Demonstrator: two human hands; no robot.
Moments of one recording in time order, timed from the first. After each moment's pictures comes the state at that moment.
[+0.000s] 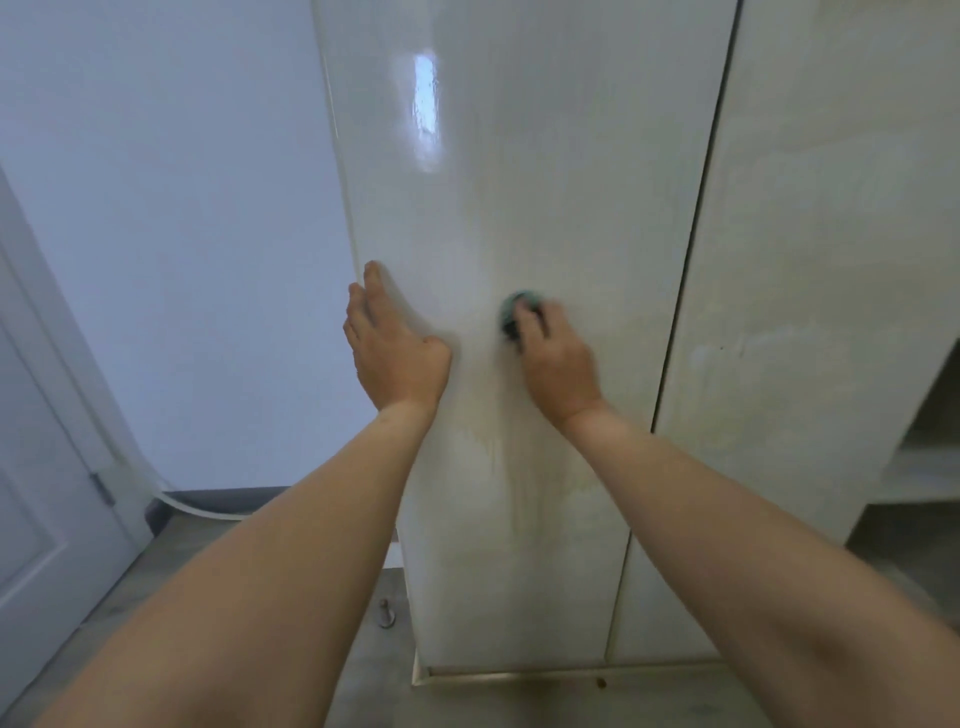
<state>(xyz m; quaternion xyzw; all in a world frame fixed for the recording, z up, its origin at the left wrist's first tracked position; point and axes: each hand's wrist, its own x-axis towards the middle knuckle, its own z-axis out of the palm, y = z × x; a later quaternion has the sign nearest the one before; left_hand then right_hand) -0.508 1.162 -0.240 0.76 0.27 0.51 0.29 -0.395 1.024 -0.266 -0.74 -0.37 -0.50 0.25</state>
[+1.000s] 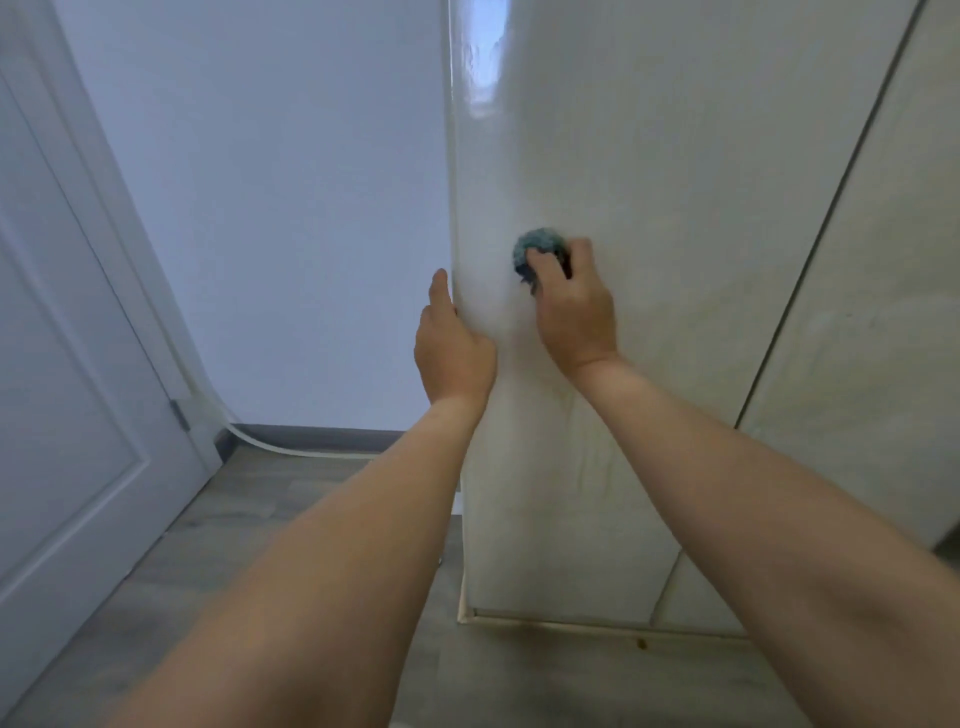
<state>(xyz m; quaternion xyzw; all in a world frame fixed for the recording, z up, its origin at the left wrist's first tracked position) -0.535 1.199 -0.293 0.76 0.28 0.46 0.38 -0.437 1.104 -0.266 -0.71 -0.41 -0.51 0.26</state>
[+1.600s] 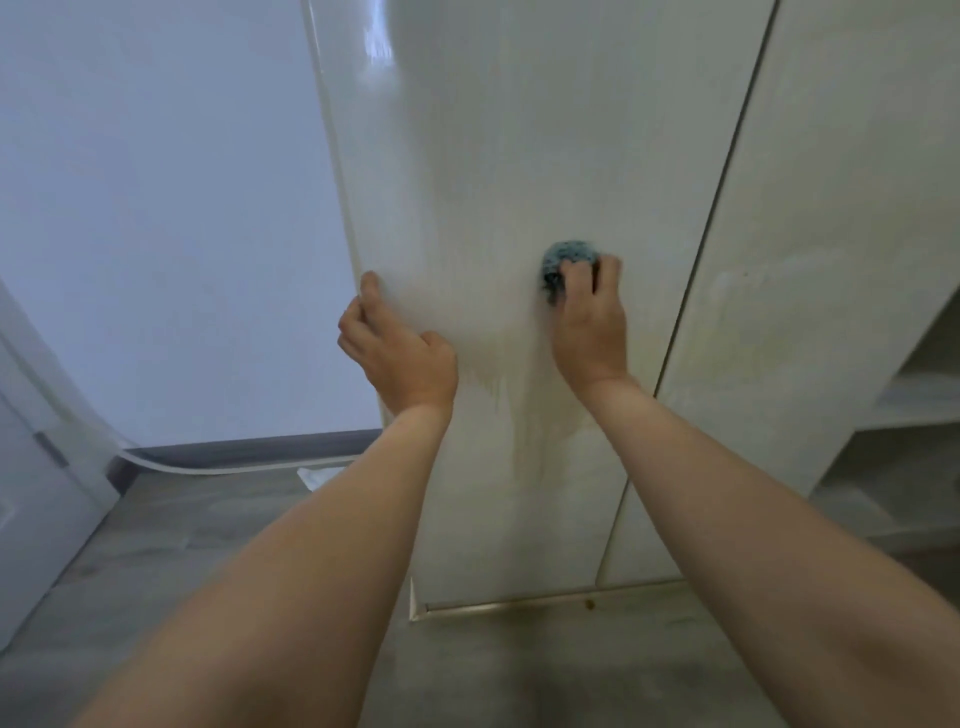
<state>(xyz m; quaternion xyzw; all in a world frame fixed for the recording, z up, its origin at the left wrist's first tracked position) -0.496 1.165 -0.323 0.72 0.29 0.54 0.33 -0.396 1.019 -0.308 -0.77 -0.27 -0.48 0.32</state>
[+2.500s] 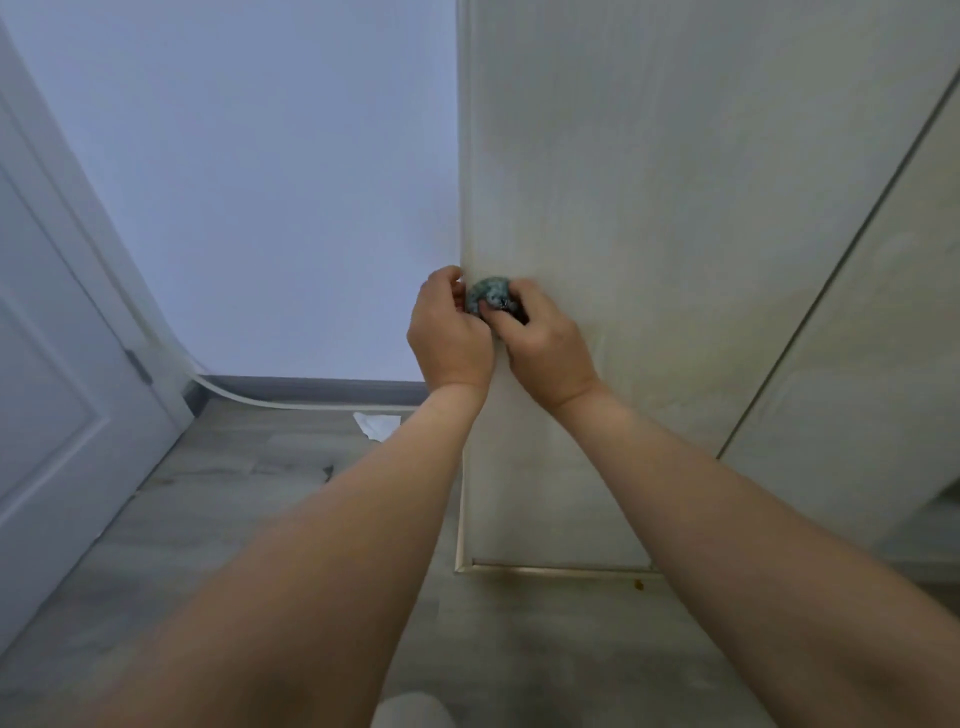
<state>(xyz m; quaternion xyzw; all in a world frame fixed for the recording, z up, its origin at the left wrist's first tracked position) -0.525 1.222 -0.364 0.70 0.25 0.53 0.40 -0.470 1.131 -0.368 -0.75 -0.49 -0.37 0.24</state>
